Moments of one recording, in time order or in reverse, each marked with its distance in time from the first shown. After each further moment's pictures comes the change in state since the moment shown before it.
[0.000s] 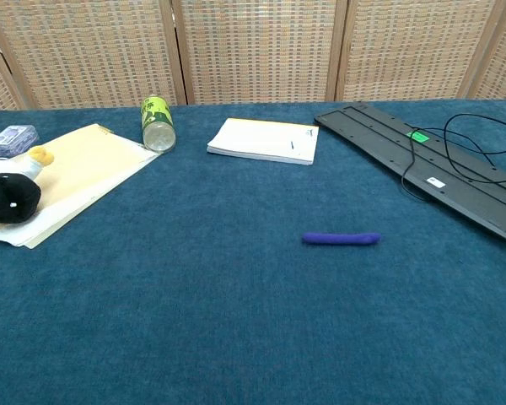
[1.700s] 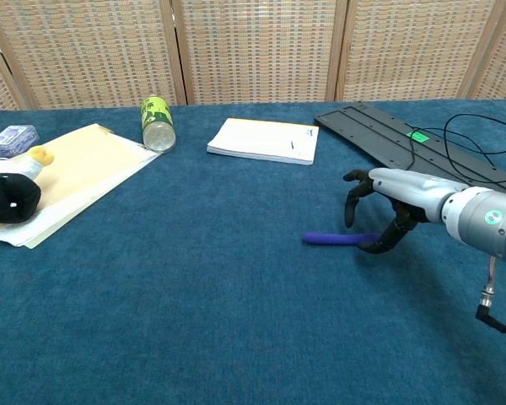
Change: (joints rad) left arm -0.035 -0.045 -0.033 0.011 -0.107 -0.048 0.066; right arm 0.563 -0.465 0.185 0.353 0.591 -0.664 -0.007
